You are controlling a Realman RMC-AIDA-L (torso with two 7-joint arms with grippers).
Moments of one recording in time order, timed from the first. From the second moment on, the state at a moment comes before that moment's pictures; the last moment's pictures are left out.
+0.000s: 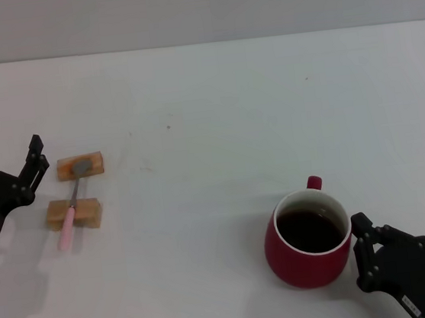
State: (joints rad) left arm -0.21 -2.07 2.16 0.28 -0.53 1.26 -0.05; right arm 0.21 2.09 -0.36 0.54 -1.46 -1.45 -0.03
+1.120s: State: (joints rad) left arm -0.23 -2.06 2.15 0.28 -0.54 1.26 -0.05; right arm 0.29 2.09 -0.35 0.53 -1.46 -1.44 -0.03
